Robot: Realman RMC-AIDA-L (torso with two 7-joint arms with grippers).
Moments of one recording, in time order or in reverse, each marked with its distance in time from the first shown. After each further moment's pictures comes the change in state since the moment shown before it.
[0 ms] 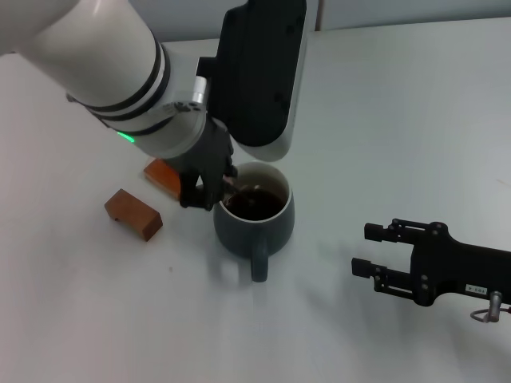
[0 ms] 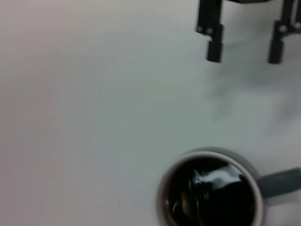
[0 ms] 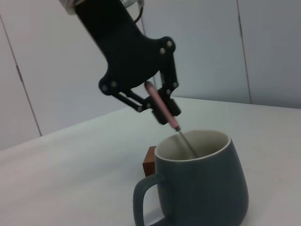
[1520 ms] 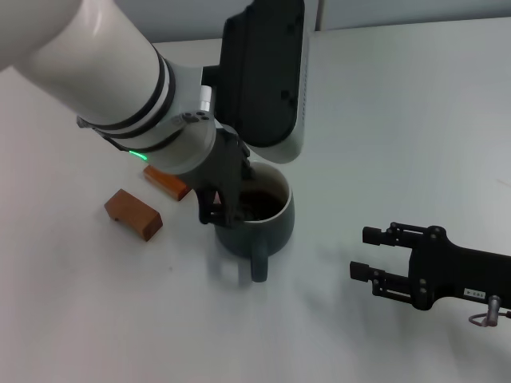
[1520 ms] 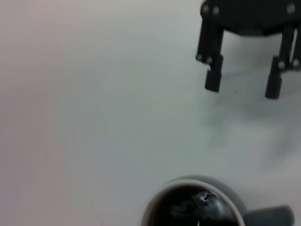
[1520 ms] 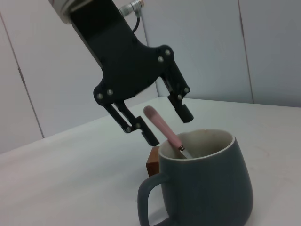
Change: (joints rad) left arm 0.046 0.001 0.016 0.019 -0.072 -0.057 -0.084; right arm -0.005 0.000 -0.001 0.015 0.002 0.000 -0.005
